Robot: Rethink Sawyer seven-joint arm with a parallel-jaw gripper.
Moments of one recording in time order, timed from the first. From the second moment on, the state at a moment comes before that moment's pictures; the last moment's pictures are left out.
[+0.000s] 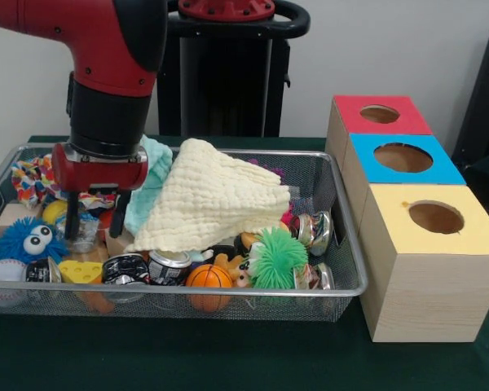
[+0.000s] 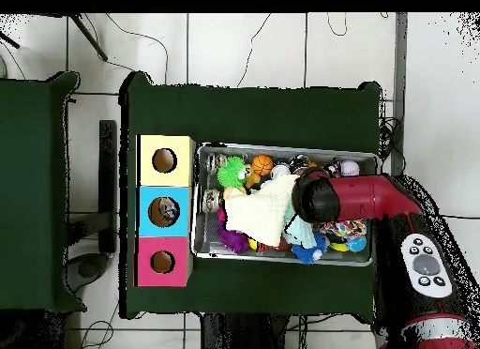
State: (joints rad) arm -0.58 -0.55 0.21 1.48 -0.68 0.46 1.31
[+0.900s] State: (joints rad) arm -0.58 -0.53 0.14 1.46 -0.70 0.53 1.31
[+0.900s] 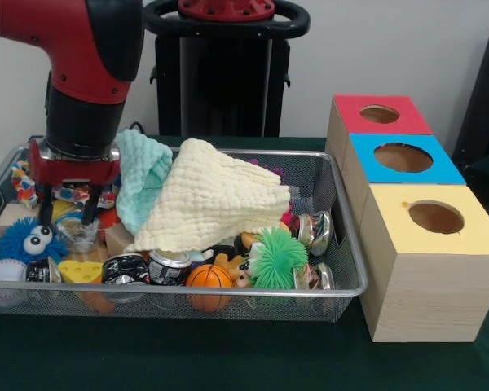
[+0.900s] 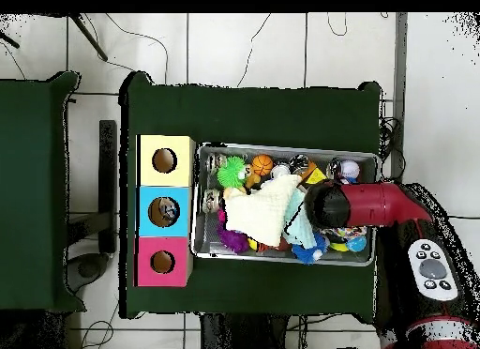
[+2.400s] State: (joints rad) arm -0.52 -0.48 0.06 1.46 -0.64 0.52 1.31
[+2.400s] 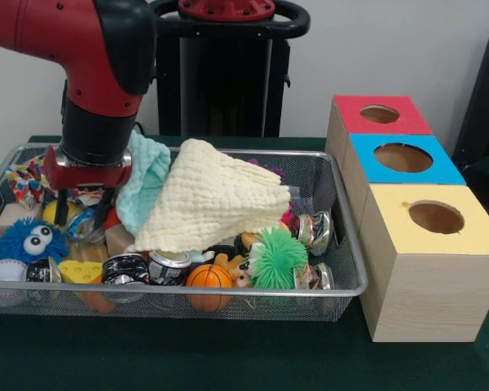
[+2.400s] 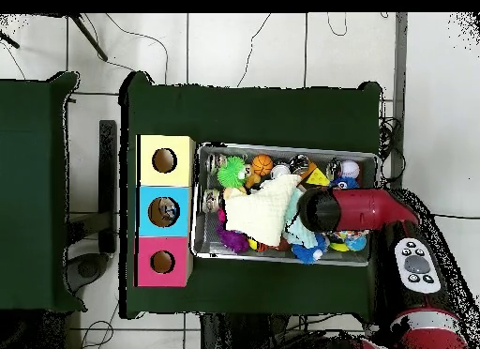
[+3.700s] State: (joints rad) arm -0.44 -0.39 -0.08 1.45 -0.60 0.33 1.31
